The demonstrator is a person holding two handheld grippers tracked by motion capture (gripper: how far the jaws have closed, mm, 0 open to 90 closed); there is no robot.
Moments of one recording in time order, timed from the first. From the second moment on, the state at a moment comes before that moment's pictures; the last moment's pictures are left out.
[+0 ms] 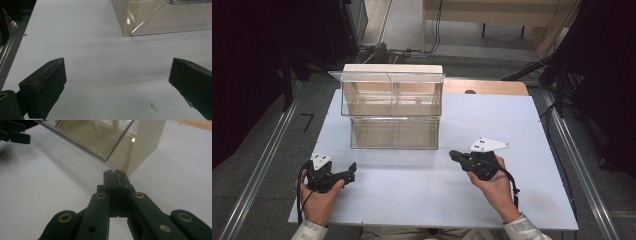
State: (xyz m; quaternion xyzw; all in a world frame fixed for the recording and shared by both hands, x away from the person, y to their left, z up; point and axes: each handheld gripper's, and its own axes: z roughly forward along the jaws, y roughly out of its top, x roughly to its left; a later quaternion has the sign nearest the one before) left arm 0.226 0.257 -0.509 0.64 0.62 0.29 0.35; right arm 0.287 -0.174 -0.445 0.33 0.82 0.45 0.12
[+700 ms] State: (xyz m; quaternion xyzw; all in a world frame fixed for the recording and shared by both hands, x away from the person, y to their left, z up) left arm 0.226 0.258 -0.509 0.64 0.62 0.28 0.35; right arm 0.289 -0.138 -0.425 0.29 0.84 0.45 0.12
